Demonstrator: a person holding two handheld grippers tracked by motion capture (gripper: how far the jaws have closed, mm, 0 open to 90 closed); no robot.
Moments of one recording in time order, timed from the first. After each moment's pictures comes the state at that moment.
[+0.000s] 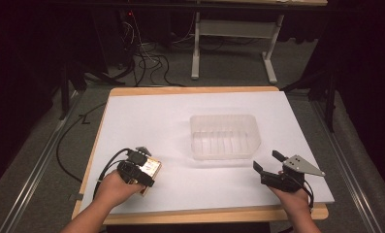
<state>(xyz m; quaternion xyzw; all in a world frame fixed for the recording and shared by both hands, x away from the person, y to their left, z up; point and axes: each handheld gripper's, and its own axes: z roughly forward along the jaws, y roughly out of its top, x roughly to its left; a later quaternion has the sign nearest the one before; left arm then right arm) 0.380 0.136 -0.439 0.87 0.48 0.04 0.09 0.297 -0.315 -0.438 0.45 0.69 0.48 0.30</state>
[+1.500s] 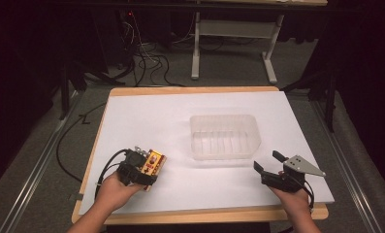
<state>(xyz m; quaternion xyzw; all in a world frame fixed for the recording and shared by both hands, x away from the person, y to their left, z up) 0.361 0.139 -0.429 0.86 0.44 0.07 0.24 0.297 -0.317 -0.440 0.46 0.69 0.48 0.29</state>
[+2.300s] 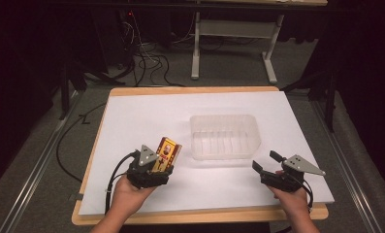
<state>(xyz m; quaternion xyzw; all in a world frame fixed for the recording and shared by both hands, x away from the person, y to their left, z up) 0.332 0.106 -0.402 0.82 0.38 0.17 0.40 0.299 -0.316 -0.442 0.46 0.68 0.50 0.27</state>
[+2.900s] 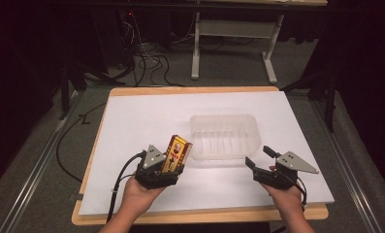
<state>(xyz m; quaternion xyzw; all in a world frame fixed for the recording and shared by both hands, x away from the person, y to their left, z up) 0.329 0.086 -0.396 0.80 0.34 0.16 0.46 0.299 -0.288 -0.419 0.43 0.68 0.51 0.30</state>
